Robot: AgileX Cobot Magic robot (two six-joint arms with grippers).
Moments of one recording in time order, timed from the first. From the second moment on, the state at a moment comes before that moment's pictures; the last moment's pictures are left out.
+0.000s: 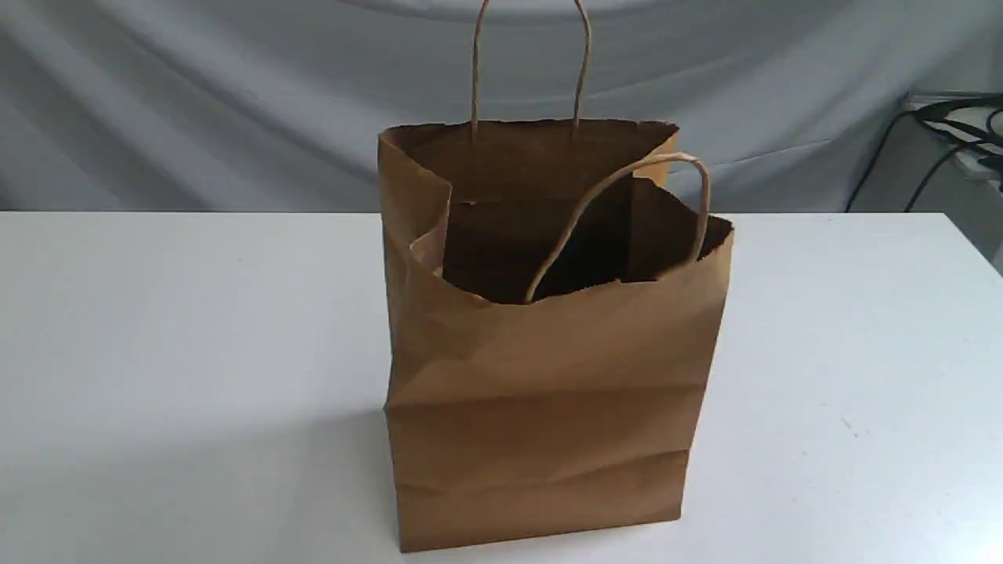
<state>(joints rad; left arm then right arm) -0.15 0.37 -0.36 -0.95 0.42 0.86 0.03 0.00 0.00 -0.02 0.08 0.03</state>
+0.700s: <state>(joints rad) -0.15 0.36 -0.36 -0.95 0.42 0.86 0.03 0.00 0.00 -0.02 0.08 0.03</state>
